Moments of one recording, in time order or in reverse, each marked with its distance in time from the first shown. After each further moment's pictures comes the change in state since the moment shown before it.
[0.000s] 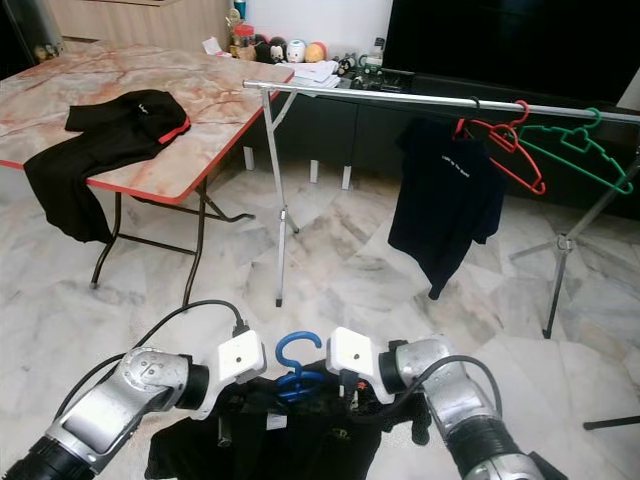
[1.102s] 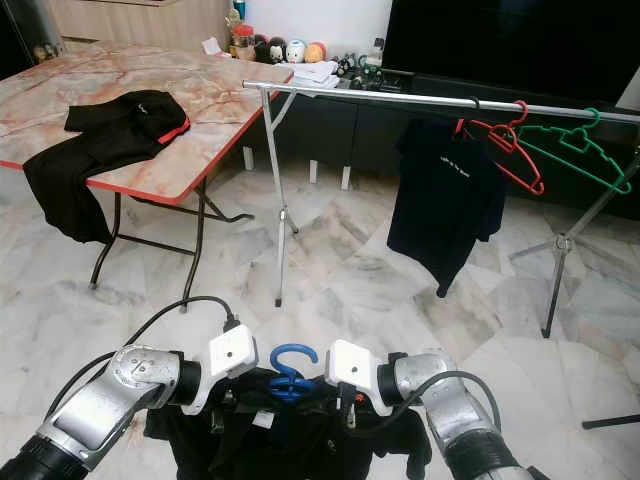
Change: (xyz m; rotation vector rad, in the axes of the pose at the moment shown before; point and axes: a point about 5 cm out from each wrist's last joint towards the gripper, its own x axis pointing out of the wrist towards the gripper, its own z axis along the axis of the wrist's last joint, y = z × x) left arm -0.009 0.004 -0.001 0.000 -0.007 -0.004; right arm 0.012 0.009 -0.013 0.007 -0.003 -0.062
